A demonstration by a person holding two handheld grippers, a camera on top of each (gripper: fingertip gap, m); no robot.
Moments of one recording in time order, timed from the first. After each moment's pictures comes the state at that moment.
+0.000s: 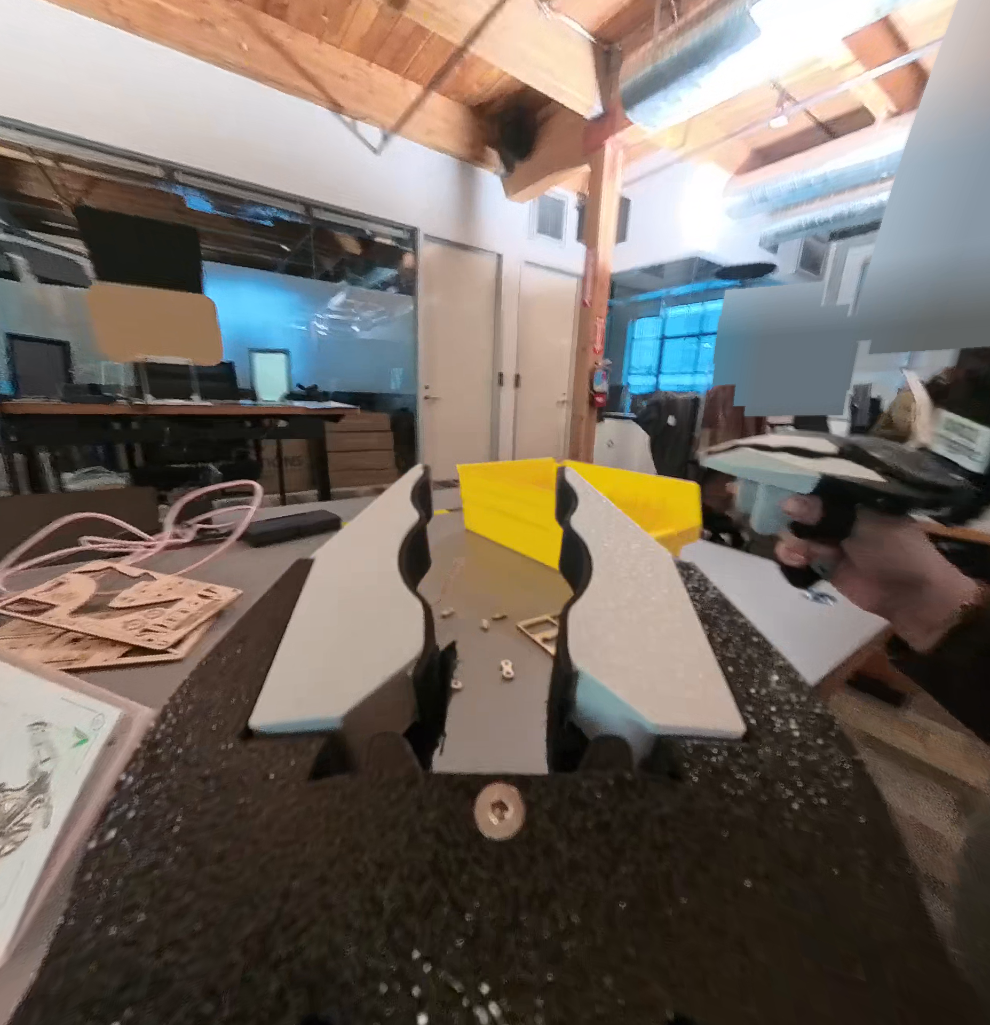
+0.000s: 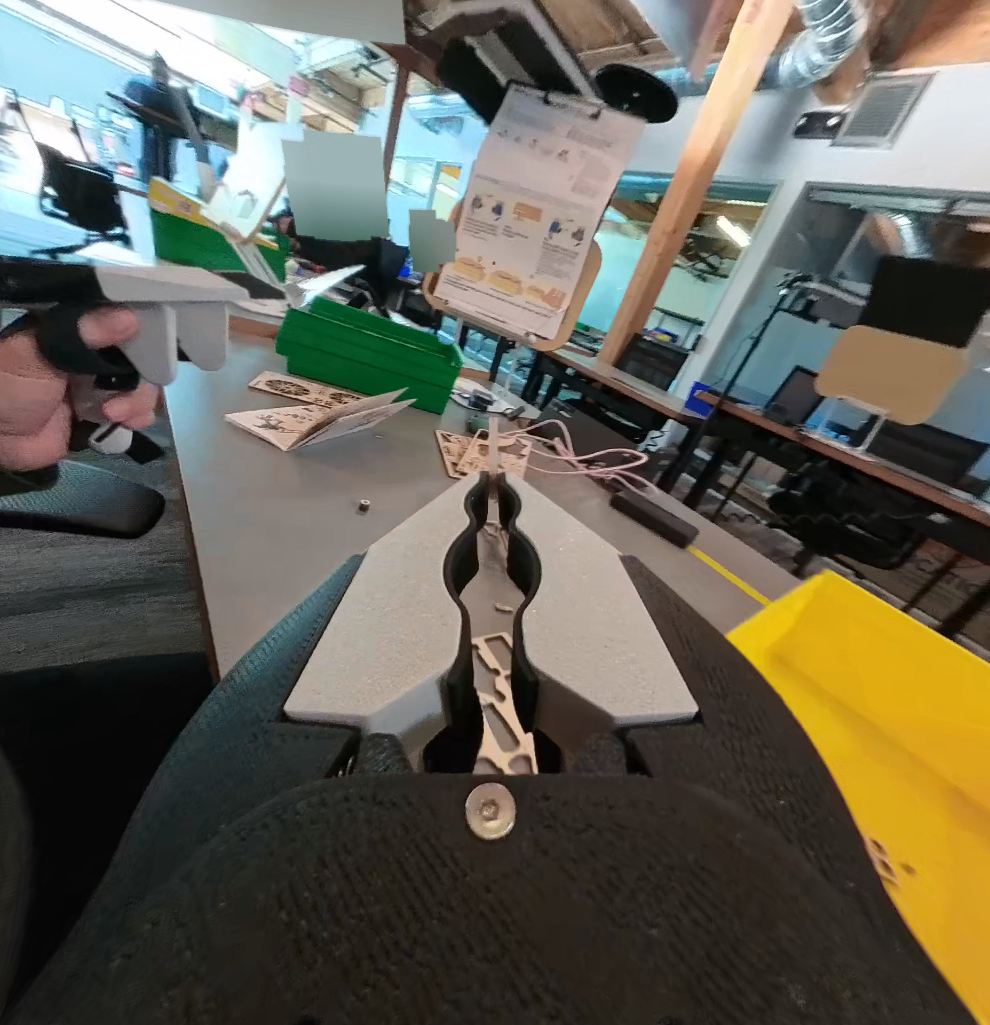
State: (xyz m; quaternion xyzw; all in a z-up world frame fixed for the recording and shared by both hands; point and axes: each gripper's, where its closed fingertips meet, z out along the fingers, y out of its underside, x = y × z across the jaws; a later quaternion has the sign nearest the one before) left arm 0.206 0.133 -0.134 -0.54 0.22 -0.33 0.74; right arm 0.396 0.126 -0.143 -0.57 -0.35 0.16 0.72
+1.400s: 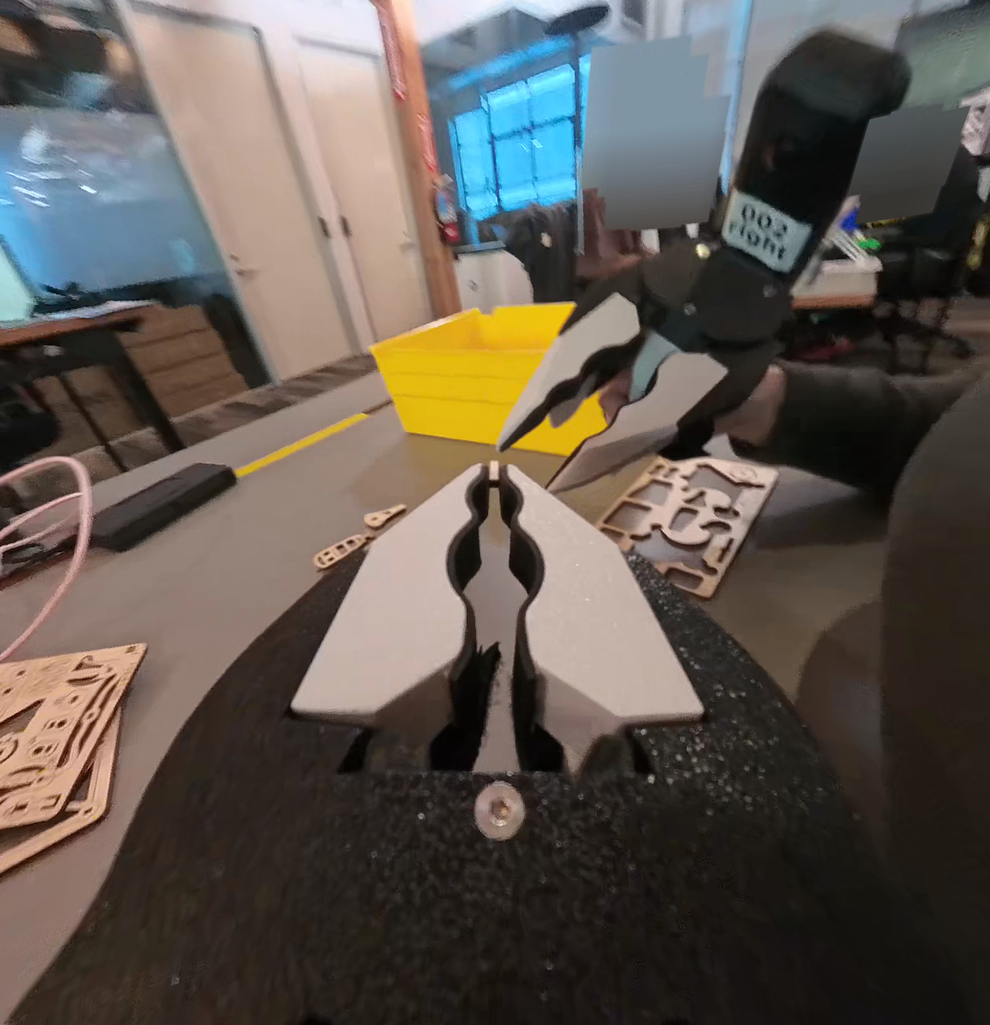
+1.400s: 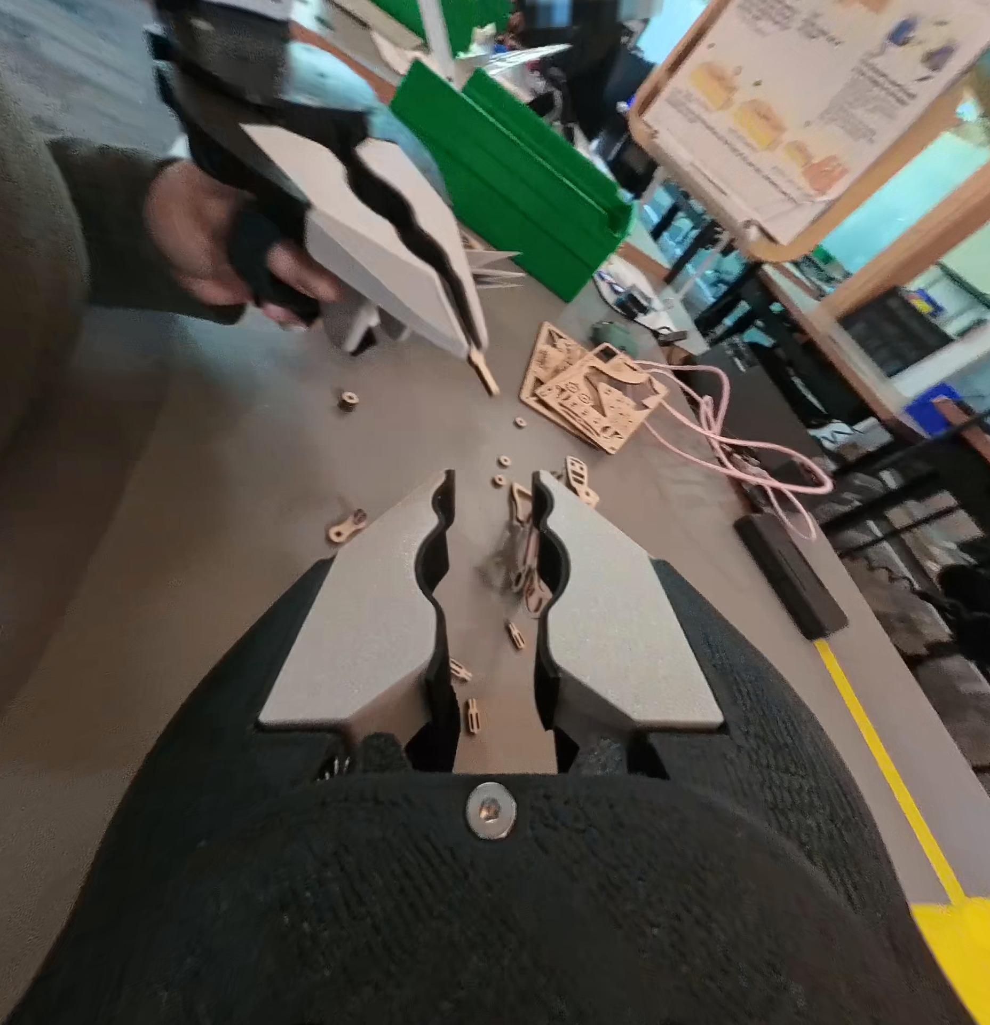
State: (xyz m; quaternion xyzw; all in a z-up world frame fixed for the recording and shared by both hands) left arm 0.273 0.252 -0.197 -0.56 0.43 -0.35 0.62; right arm 0.301 0.257 -0.218 -0.57 -0.57 0.15 0.58
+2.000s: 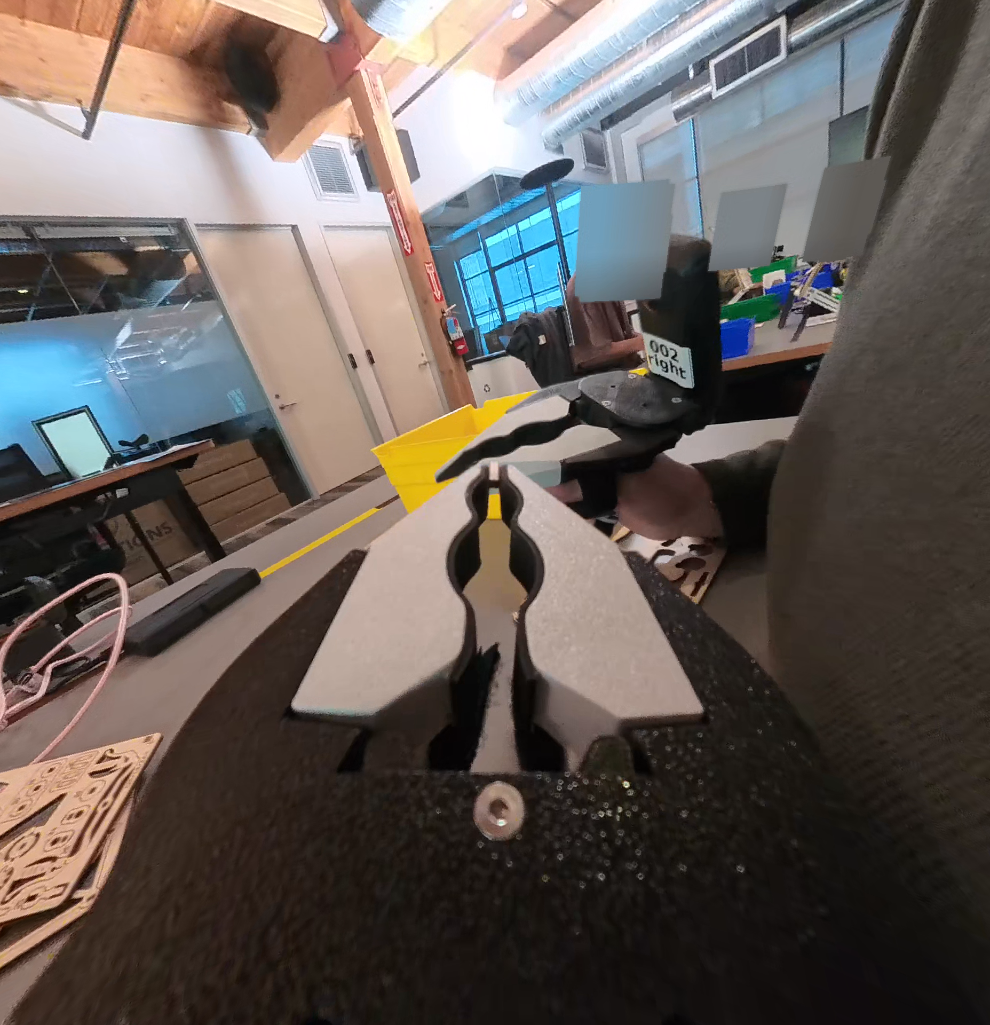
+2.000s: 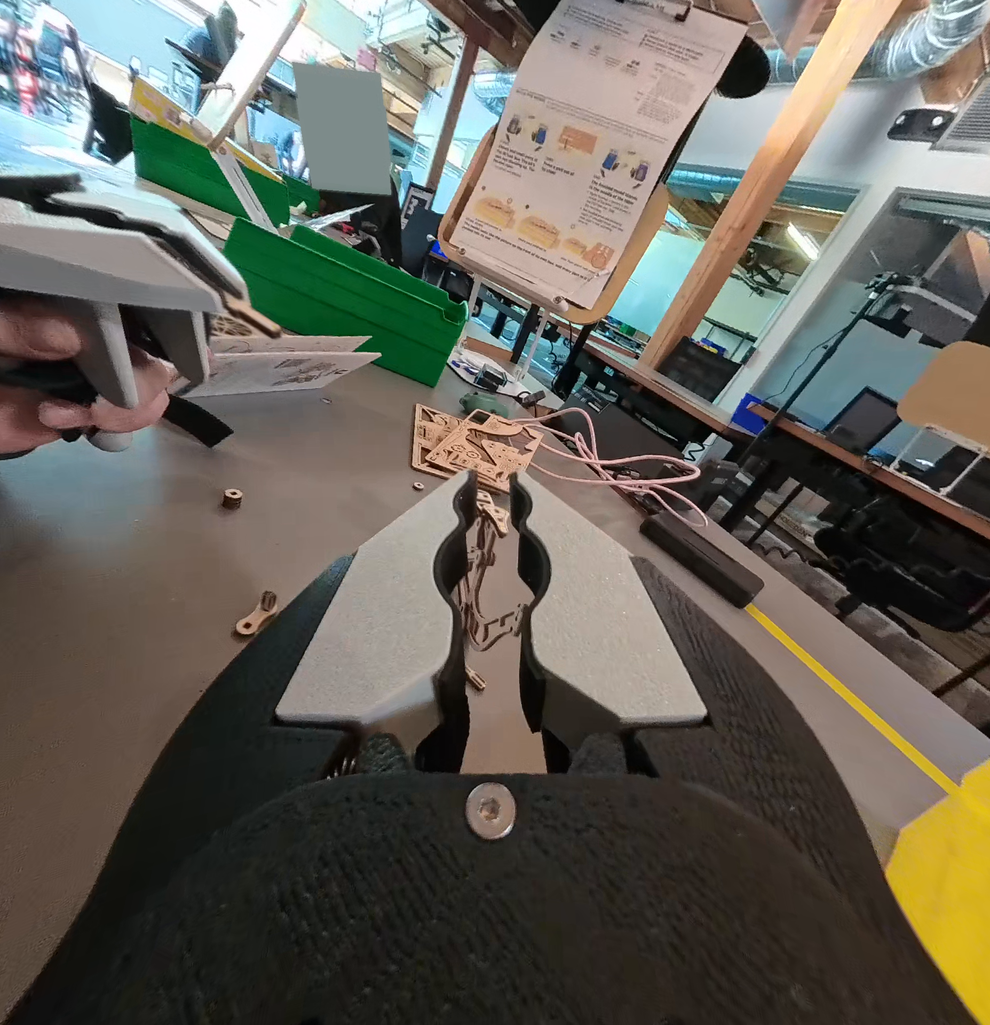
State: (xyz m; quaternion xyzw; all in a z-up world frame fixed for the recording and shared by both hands) left arm 0.271 0.213 -0.177 -0.47 0.43 -0.34 0.69; right arm 0.321 0.282 -0.198 -0.56 -0.41 0.16 0.71
